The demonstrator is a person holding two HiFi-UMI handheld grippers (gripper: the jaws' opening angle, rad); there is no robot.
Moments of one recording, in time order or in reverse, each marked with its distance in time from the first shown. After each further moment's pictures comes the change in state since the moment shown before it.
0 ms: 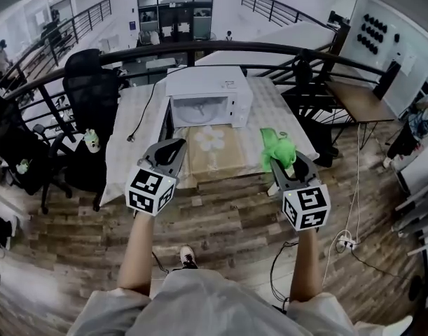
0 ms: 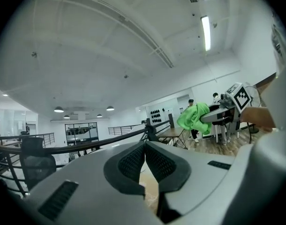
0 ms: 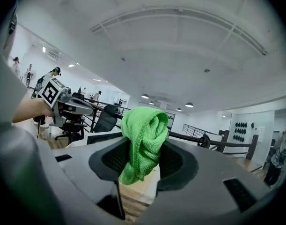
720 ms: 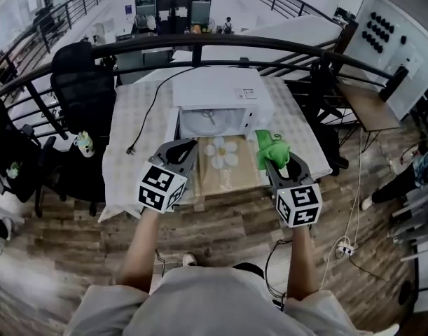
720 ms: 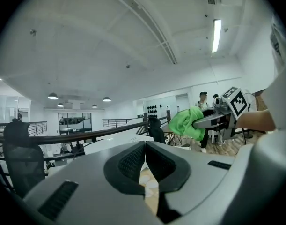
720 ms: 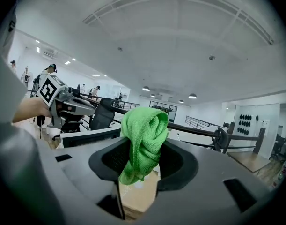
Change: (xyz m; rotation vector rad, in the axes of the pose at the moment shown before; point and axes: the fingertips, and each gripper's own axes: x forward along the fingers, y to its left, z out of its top) left arm 0.118 0.129 -0.064 -0.067 0.061 -0.094; right arm 0.206 0.015 -0.018 0.029 0.087 0.022
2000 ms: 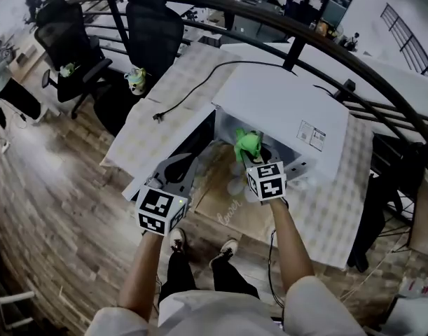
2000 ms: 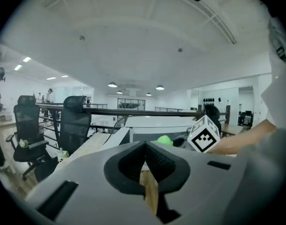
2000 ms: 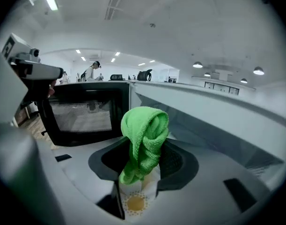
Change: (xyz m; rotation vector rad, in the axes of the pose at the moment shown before) left arm 0.081 0.069 -0.113 -0.298 0.167 0.661; right arm 0.358 0.066 -0.141 -0.139 0.182 0.695
